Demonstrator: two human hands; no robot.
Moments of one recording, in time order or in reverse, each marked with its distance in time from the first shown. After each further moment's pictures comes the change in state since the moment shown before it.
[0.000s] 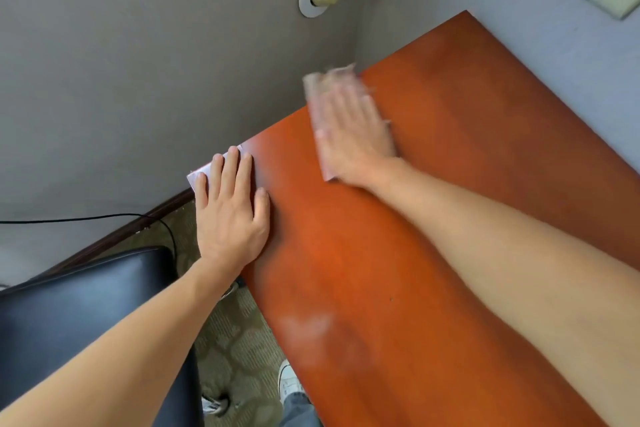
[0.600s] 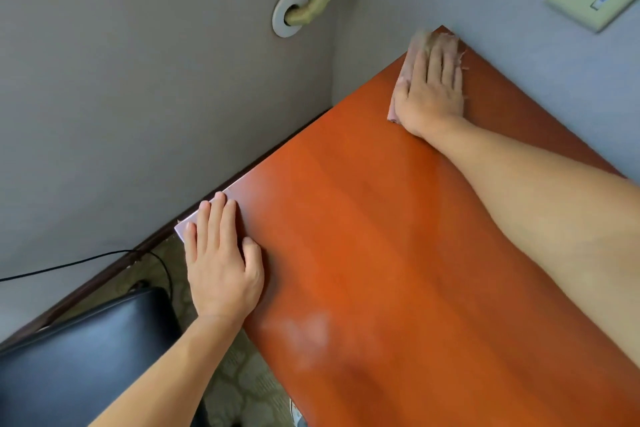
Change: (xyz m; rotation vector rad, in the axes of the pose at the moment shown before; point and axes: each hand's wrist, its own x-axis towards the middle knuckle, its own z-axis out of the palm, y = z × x) left_hand 0.000 -0.001 -0.001 -0.114 0.059 -0.051; right_hand 0.069 0.150 -0.013 0.078 -0.048 0.557
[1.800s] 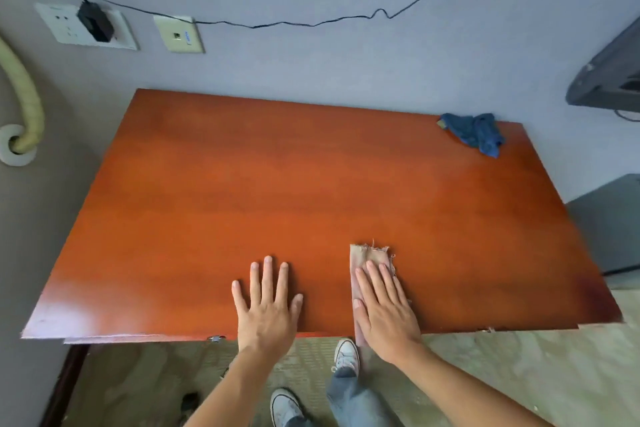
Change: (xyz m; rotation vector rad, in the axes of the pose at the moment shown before) left_hand -0.222 0.080 0.000 0.165 -0.559 1.066; right_hand -0.651 0.085 0.079 0.062 -0.078 0.551
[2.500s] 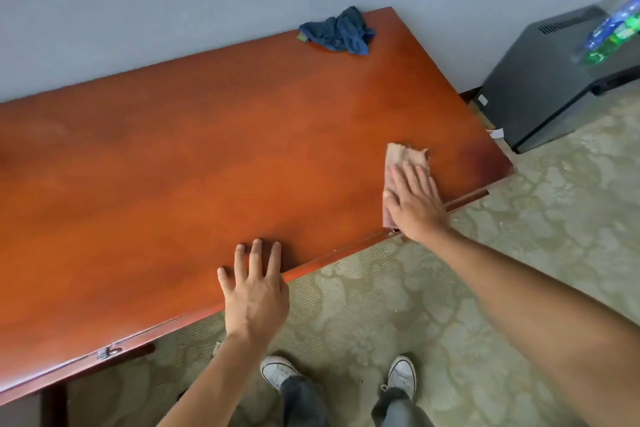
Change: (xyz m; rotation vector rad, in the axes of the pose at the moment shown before) left_hand -0.037 0.178 0.024 0.264 -0.163 0.256; right_hand -0.054 0.270 0.018 0.173 0.075 0.488
